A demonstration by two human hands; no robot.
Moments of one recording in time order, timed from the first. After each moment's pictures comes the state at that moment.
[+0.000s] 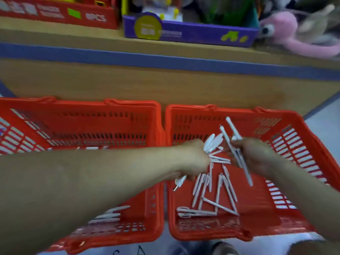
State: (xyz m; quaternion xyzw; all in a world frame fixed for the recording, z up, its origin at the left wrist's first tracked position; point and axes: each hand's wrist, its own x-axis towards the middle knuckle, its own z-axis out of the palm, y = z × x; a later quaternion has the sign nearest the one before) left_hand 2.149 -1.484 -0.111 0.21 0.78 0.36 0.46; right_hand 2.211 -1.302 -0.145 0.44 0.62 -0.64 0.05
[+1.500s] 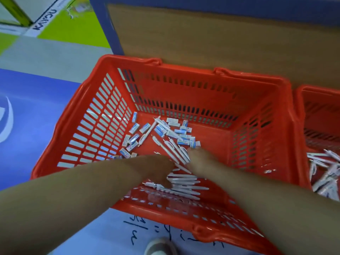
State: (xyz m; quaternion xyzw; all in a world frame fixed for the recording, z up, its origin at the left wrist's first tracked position) left_hand 2.070 -1.759 -0.286 0.39 0.81 -0.09 0.44; right_hand 2.094 -1.606 -0.301 -0.01 0.94 -0.12 0.33
